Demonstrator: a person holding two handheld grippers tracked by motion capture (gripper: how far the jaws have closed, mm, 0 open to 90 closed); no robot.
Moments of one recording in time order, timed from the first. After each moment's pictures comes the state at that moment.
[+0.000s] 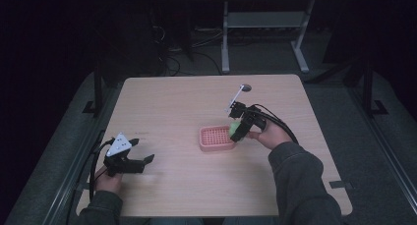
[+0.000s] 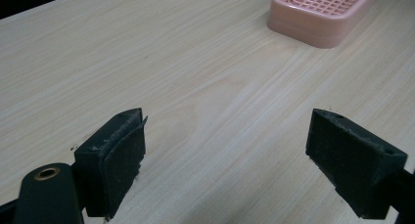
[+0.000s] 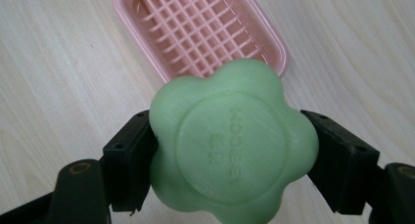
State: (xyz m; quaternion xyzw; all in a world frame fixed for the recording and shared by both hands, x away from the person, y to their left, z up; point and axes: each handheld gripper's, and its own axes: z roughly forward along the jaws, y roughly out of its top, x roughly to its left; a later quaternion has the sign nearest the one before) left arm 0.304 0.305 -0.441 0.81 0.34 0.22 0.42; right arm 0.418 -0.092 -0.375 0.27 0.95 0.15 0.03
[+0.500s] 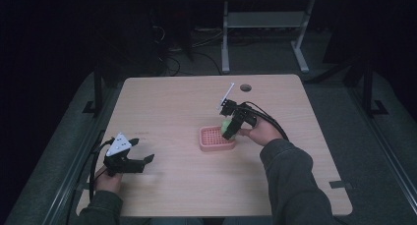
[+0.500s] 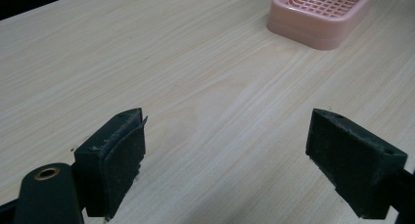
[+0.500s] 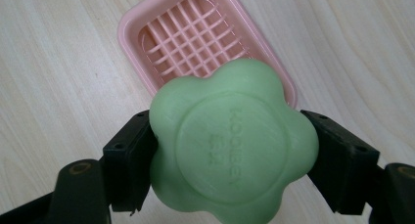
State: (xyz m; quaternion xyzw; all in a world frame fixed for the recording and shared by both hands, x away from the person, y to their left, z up) left arm 0.304 0.305 -0.441 0.81 0.34 0.22 0.42; right arm 0.431 -0.070 -0.379 0.26 0.95 0.15 0.02
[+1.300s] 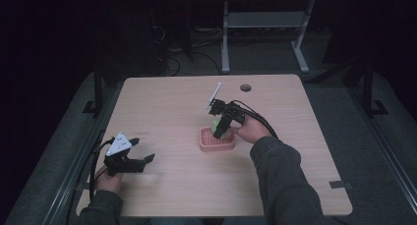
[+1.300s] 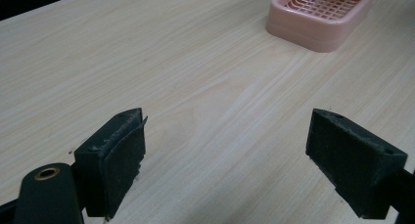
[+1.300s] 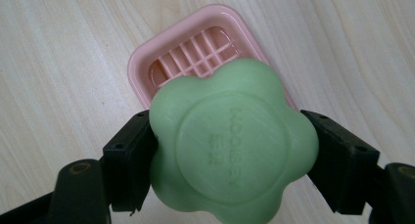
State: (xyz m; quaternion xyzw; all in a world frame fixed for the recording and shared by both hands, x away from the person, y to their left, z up) left arm 0.305 0.304 -0.441 0.81 0.34 0.22 0.42; right arm 0.440 -0.038 -0.383 0.25 0.96 0.14 0.02
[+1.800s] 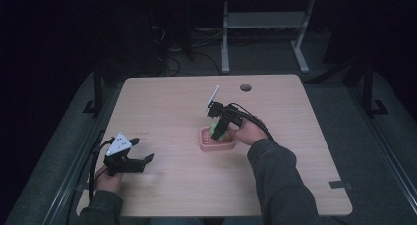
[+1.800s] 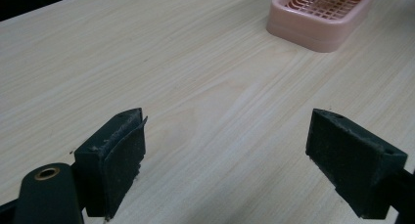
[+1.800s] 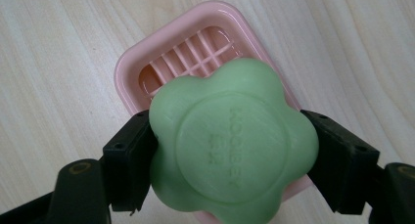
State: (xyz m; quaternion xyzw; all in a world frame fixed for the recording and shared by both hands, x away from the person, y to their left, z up) left arm 0.305 0.305 -0.441 0.81 0.34 0.22 0.42; right arm 0.444 -0.034 -0.399 0.25 0.96 0.14 0.01
